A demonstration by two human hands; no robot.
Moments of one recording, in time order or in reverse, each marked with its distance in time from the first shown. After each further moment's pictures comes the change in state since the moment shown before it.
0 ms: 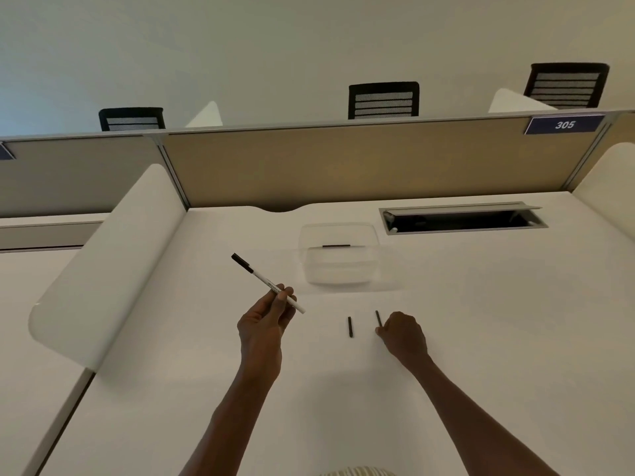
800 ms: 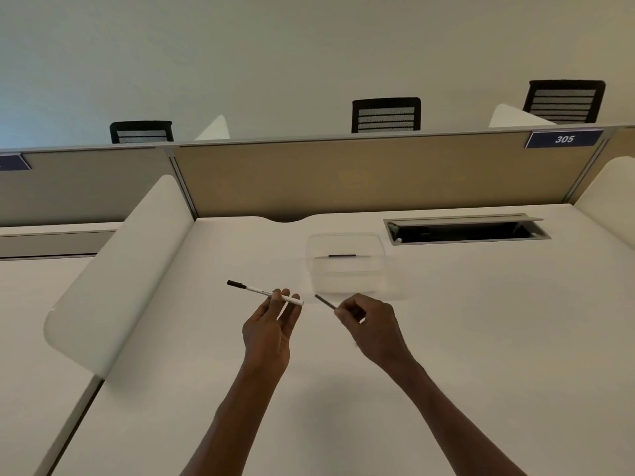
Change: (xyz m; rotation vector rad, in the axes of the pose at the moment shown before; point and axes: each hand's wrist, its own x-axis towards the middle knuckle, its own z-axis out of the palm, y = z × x) left_hand 0.004 0.021 0.006 -0.221 0.113 -0.166; right_hand -0.070 -0.094 -0.049 0.525 0.115 -0.522
